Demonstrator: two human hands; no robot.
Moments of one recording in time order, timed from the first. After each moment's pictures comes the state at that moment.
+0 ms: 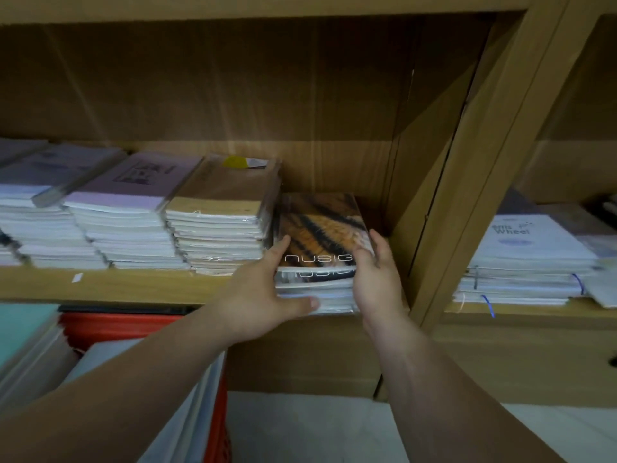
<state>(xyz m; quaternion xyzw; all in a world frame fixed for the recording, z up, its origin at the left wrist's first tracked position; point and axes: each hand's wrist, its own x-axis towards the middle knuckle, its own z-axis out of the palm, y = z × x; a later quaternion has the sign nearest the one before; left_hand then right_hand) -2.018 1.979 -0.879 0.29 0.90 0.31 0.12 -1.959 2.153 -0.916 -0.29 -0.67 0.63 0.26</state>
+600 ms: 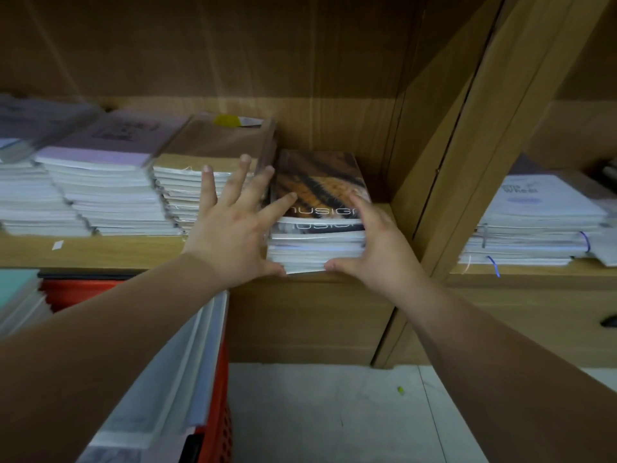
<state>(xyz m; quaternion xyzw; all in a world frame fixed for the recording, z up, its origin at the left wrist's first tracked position) -2.062 1.966 -0.895 0.39 0.89 -0.10 -0.22 -1.949 2.176 -0.933 -0.13 -0.92 0.32 0.19</state>
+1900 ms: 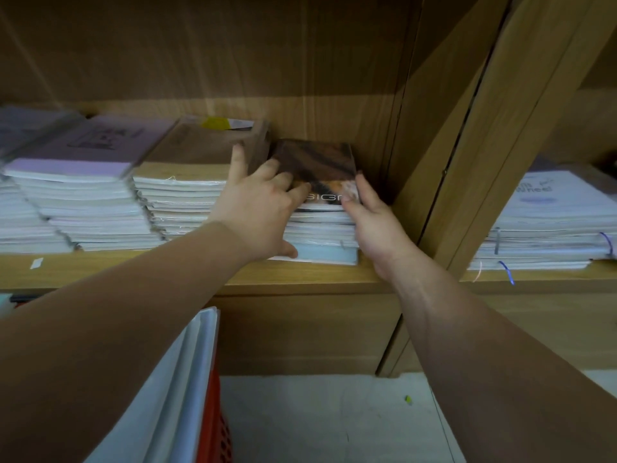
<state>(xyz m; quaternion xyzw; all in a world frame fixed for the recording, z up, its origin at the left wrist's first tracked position) -2.088 2.022 -0.874 0.44 0.85 -0.18 -0.22 -2.001 2.193 -0.924 -0.20 -0.72 0.64 0.16</state>
